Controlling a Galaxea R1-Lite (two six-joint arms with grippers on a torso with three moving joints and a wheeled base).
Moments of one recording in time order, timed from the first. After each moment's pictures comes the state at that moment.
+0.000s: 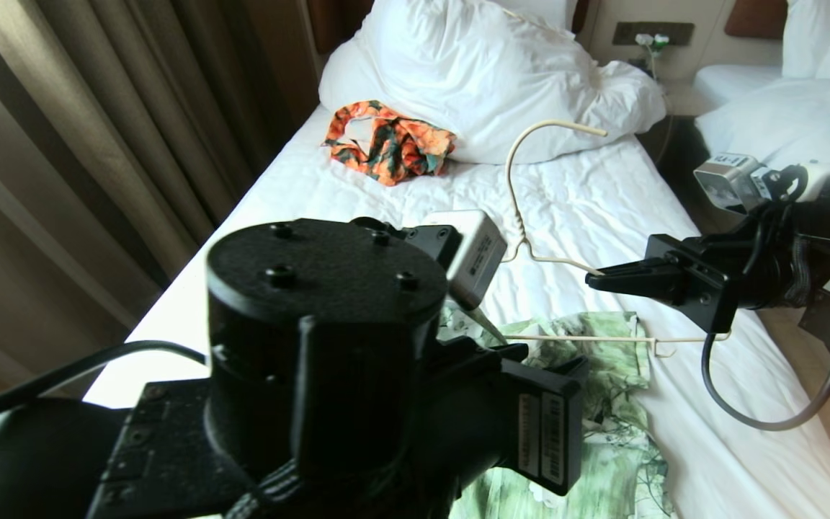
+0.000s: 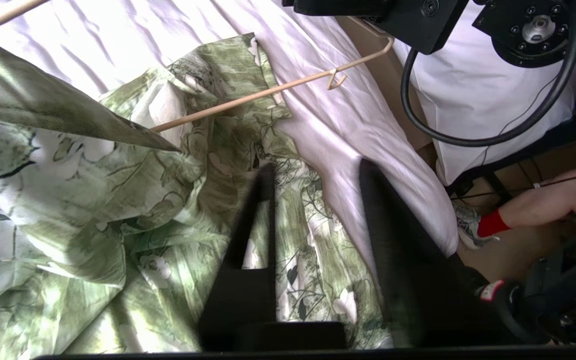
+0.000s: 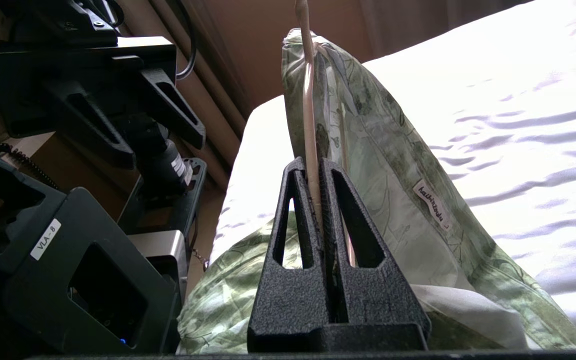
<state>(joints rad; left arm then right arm) -1.21 1.59 -0.99 -0.35 0.36 -0.35 0.17 1.77 -0.97 -0.81 1.37 0.10</state>
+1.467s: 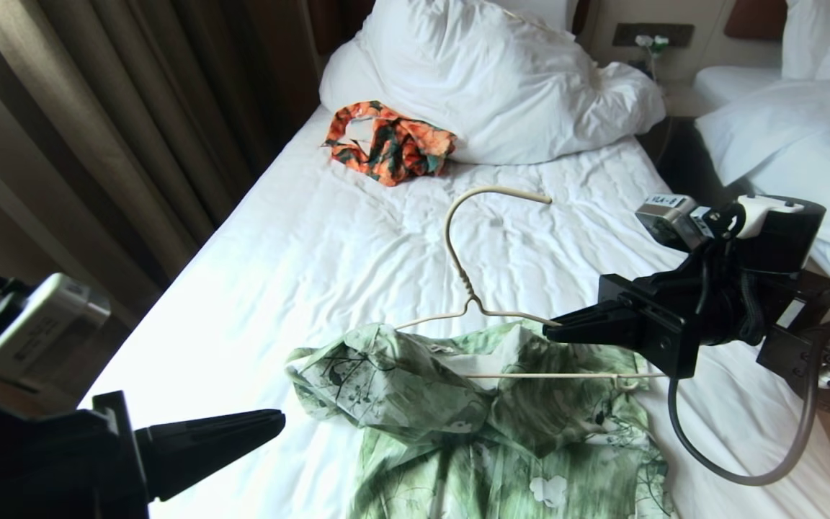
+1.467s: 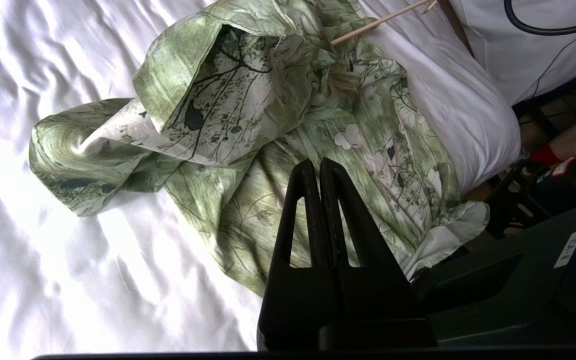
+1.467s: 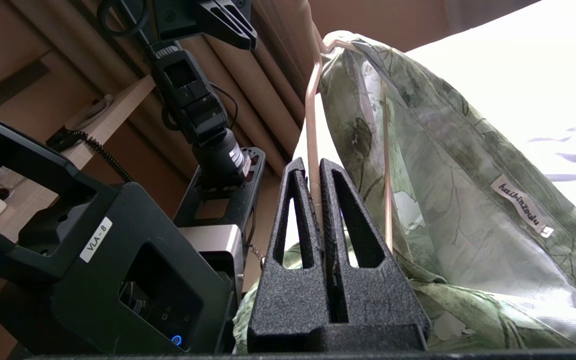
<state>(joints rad) -0.80 1.00 -0.61 -0.05 0.00 -0.16 0.32 1.80 -0.90 -0.86 1.37 0.15</state>
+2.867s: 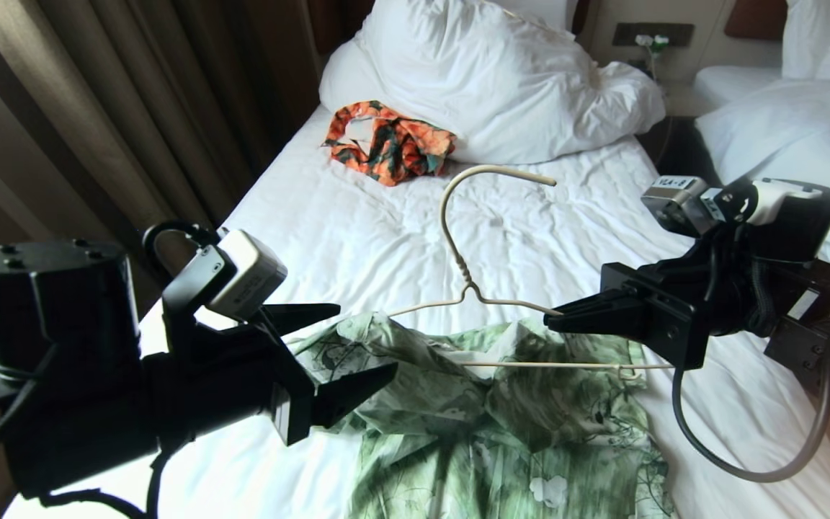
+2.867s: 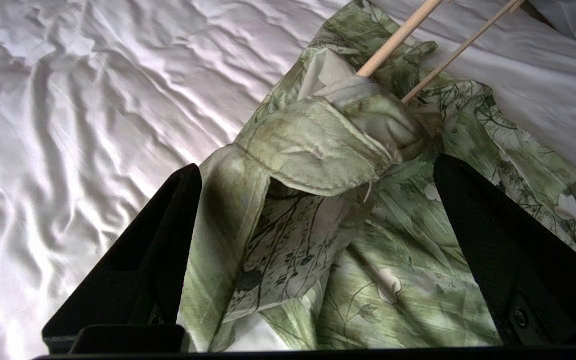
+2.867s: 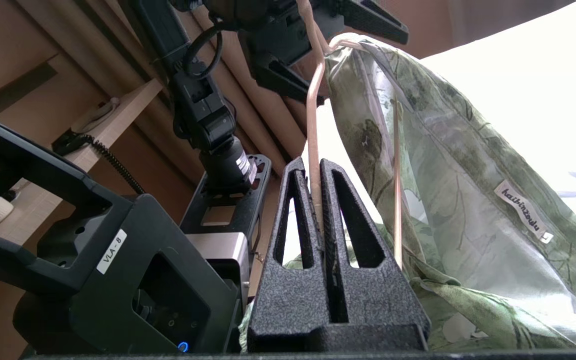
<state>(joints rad) -0.65 1.35 -0.61 -0.48 -0.15 0.22 0.33 1.77 -0.93 -0.86 1.37 0.19</state>
